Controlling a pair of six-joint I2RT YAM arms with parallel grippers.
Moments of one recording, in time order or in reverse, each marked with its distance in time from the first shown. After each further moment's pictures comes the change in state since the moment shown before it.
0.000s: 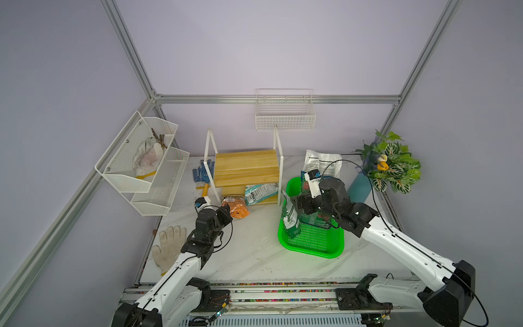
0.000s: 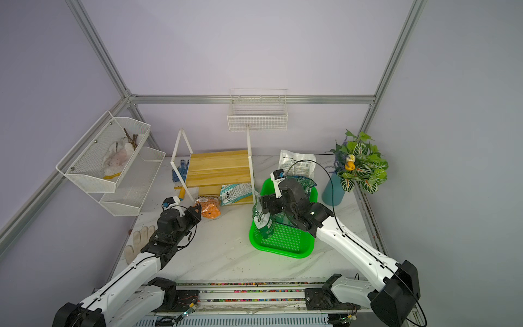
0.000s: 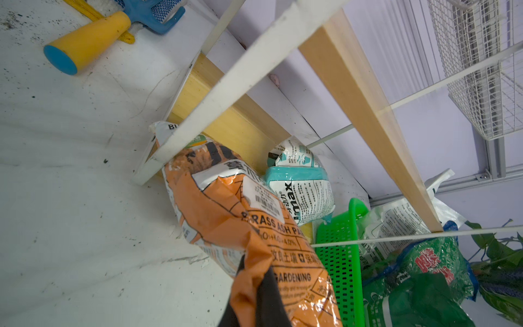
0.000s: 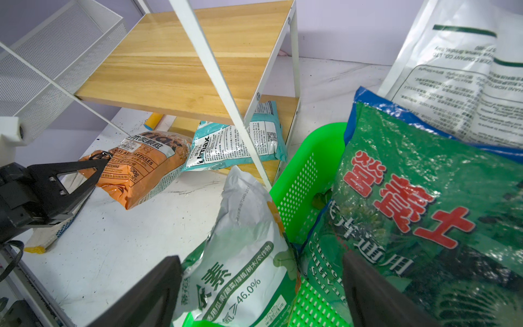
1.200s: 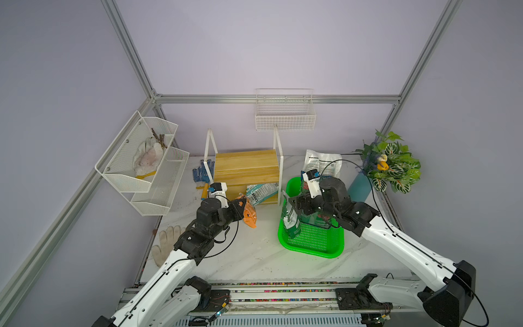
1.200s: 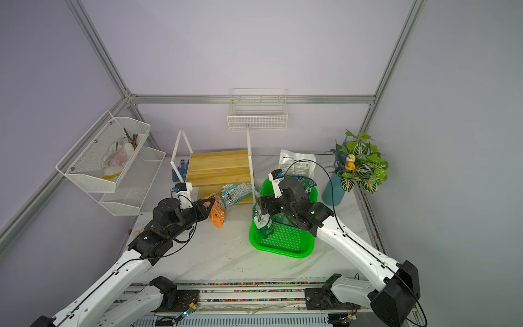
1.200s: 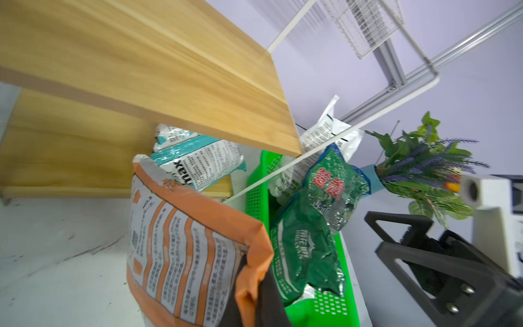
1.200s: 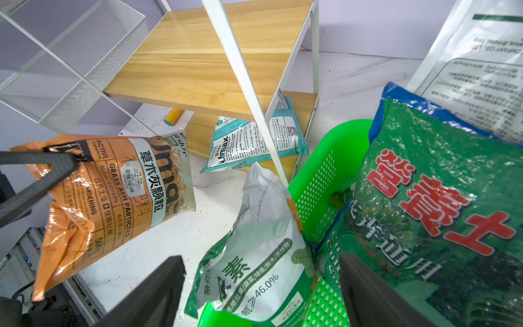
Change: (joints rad) left arm -0.220 -0.036 0.353 -0.310 0.113 0.119; right arm 0.000 0.000 0.013 -0.010 -0.067 0.000
